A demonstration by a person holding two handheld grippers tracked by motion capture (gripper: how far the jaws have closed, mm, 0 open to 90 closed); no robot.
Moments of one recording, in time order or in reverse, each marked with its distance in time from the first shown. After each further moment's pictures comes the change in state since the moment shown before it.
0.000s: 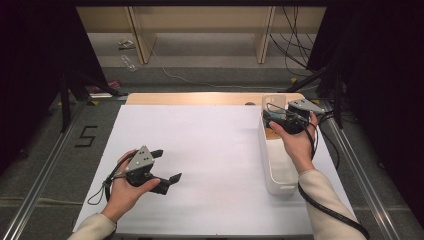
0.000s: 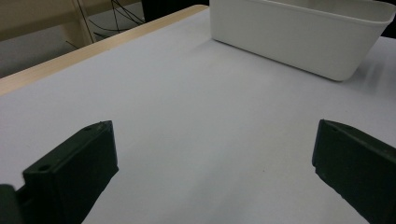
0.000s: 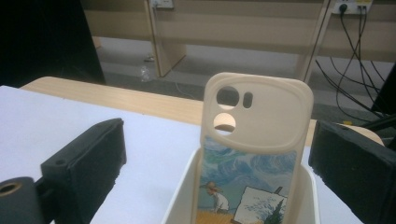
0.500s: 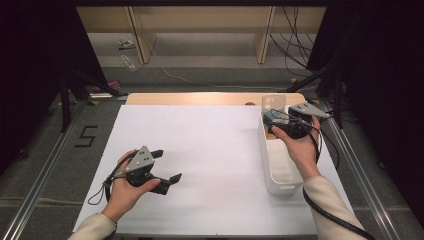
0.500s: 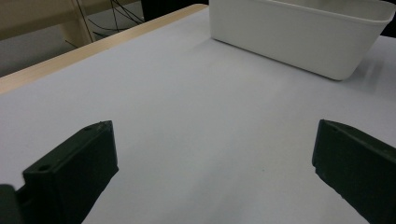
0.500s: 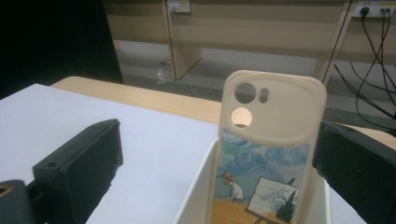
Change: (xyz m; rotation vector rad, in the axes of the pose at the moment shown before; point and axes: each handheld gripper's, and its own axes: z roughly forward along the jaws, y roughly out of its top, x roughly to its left) left arm 0.000 0.000 0.000 0.001 -0.002 0.001; right arm 0.002 -0.005 -0.016 -0.016 0.071 -0.003
